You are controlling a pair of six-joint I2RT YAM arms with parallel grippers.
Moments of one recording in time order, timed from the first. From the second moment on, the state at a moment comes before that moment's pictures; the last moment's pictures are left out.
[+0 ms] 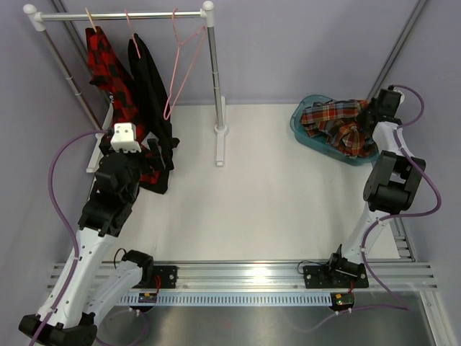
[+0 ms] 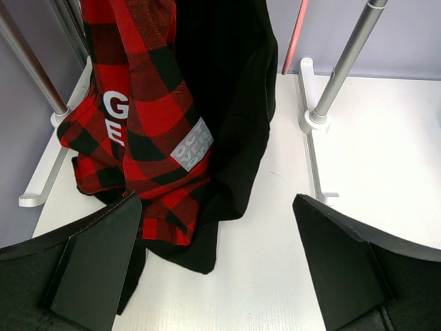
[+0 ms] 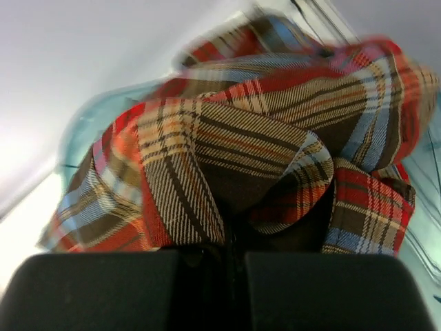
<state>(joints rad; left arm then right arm) -0.31 0.74 0.92 -0.36 -0.32 -0.11 -0.31 1.95 1.58 -0.14 -0.05 0.44</state>
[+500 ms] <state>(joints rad) -0.30 0.74 0.92 -0.36 -0.32 -0.11 -0.25 2.29 1.98 -0.65 0.10 0.44</state>
